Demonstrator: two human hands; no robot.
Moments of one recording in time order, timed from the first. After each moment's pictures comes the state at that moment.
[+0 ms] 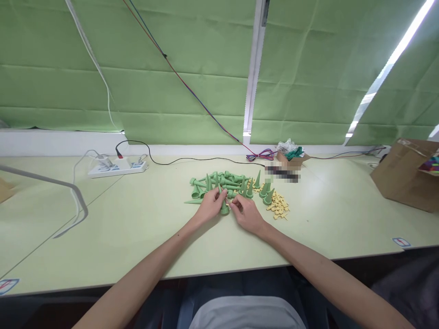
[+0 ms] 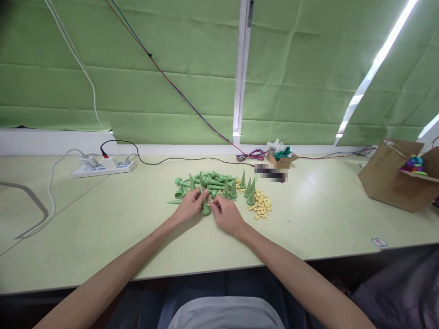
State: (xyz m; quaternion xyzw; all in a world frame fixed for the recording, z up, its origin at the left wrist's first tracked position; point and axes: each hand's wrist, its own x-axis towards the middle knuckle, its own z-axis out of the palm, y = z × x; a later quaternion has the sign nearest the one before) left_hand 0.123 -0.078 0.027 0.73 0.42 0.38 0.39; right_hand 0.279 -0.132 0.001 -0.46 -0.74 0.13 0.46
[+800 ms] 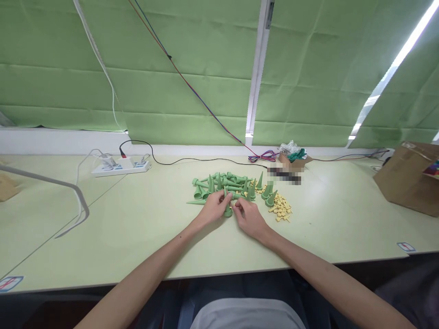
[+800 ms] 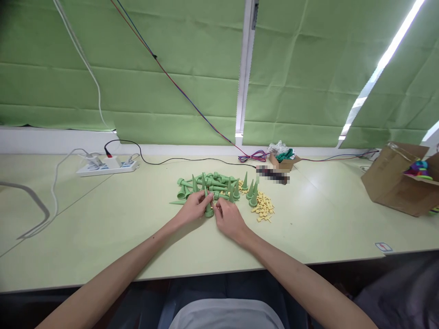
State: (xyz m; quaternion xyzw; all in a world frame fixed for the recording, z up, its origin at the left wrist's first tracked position) left_hand 0.125 -0.086 0.034 0.76 0.40 0.35 0.38; right_hand 0.276 -0.138 -0.001 -0.49 -0.75 0.10 0.44
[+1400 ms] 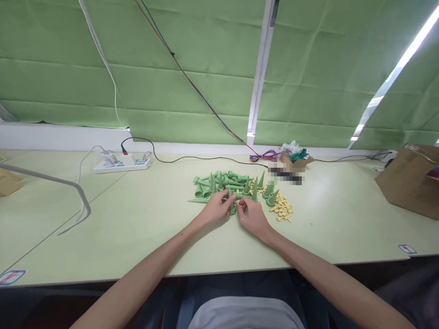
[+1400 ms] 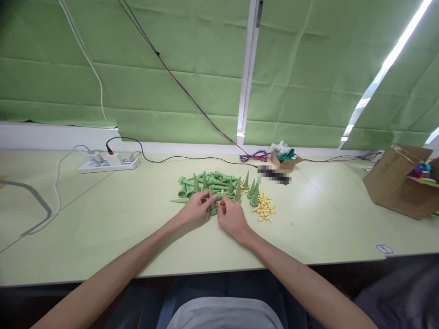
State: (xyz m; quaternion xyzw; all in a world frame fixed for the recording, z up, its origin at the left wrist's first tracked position) left_hand 0.124 -0.089 0.034 0.76 0.36 0.33 0.42; right_hand 0.277 -0.139 0.001 -0.56 -0.71 0.08 0.43
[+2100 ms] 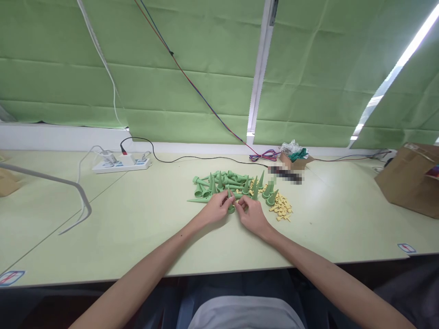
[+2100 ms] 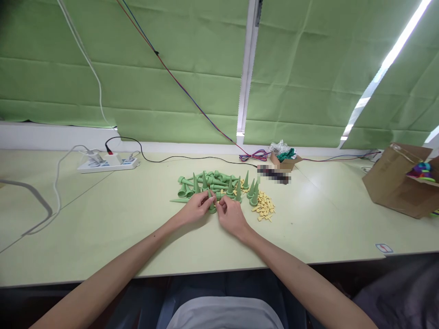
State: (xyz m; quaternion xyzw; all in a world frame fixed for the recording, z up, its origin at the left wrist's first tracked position) left_hand 0.121 -0.088 0.034 0.83 0.35 0.31 0.32; right_hand 0.279 -0.135 0.000 -0.53 -0.69 0.15 0.48
